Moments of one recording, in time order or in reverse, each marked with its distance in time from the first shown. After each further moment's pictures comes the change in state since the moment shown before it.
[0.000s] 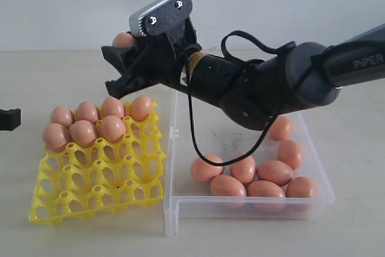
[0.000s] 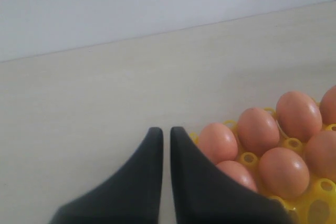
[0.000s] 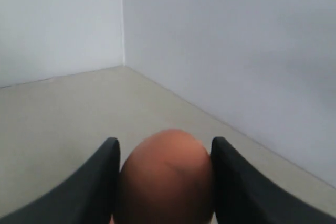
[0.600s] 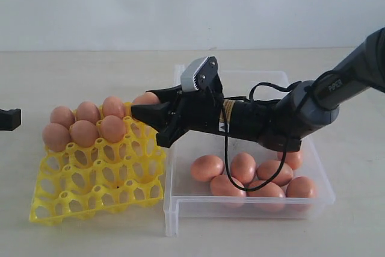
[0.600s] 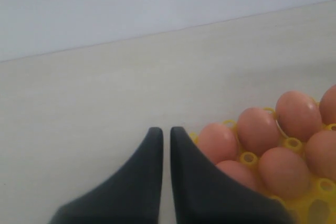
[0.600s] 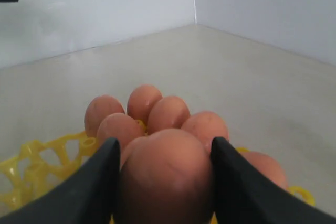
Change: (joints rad) left arm 0.000 0.000 0.000 0.000 0.000 0.000; right arm -0.193 0.266 0.009 -0.454 -0.368 0.285
